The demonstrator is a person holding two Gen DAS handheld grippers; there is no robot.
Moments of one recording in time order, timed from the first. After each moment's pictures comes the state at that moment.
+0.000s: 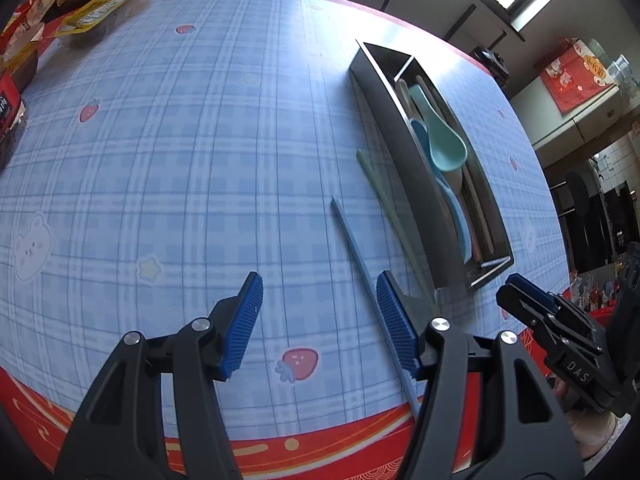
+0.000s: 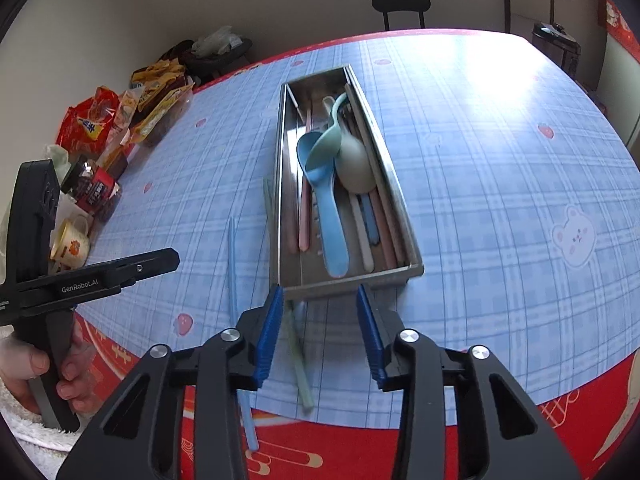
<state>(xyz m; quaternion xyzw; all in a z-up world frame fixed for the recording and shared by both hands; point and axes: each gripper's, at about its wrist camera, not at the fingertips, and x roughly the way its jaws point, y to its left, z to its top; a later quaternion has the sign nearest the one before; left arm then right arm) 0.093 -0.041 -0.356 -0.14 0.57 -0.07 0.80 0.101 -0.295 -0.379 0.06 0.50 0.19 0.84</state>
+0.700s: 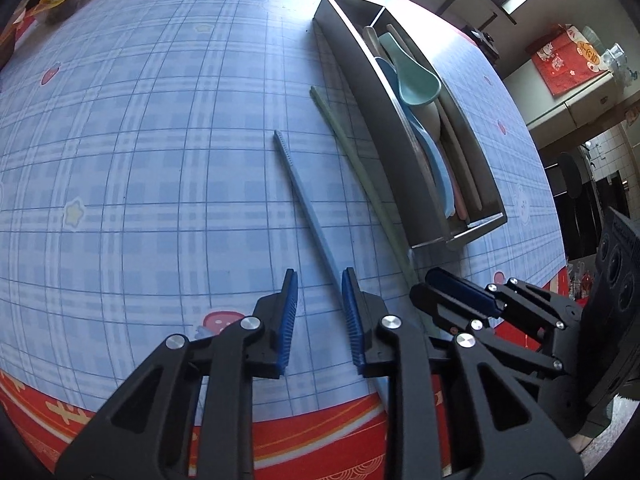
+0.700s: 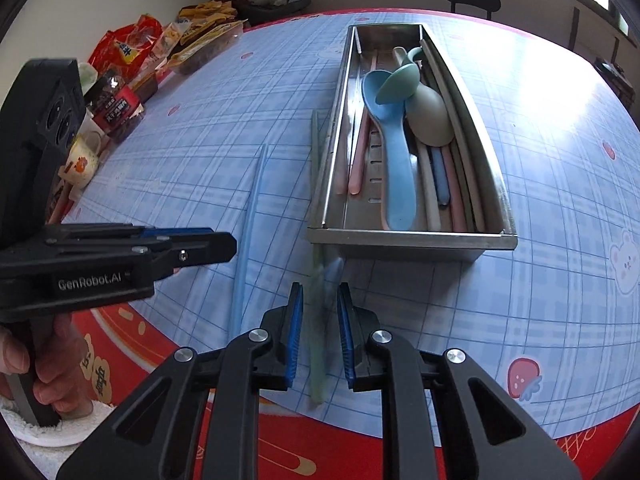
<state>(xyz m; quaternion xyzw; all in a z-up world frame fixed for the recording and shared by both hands) 0.083 -0.074 -0.380 -0.15 0.59 -0.09 0.79 0.092 -0.258 -0.420 -0.04 0.51 0.27 0.81</state>
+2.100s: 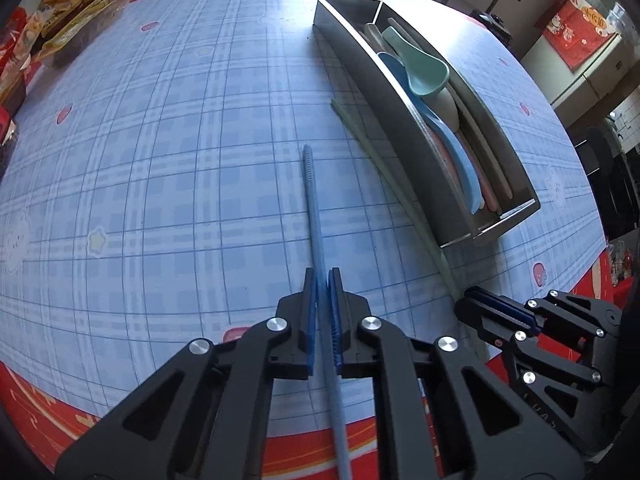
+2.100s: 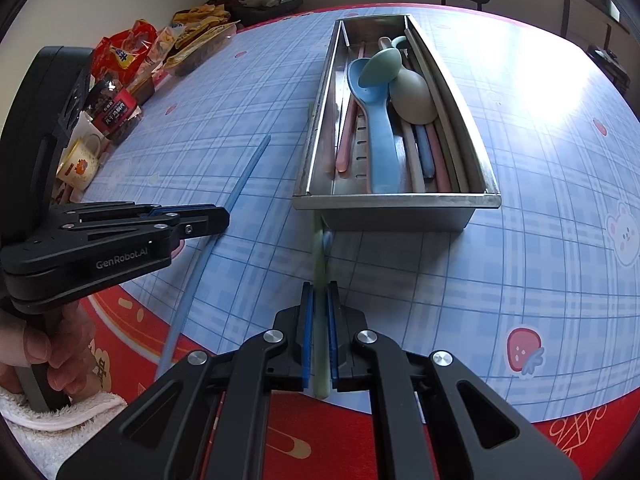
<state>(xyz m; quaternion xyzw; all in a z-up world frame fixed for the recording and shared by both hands) 0.089 -0.092 -0.383 -0.07 0.58 -0.06 0.81 0.079 -0.278 -0.423 -0.01 0.52 0.26 0.82</state>
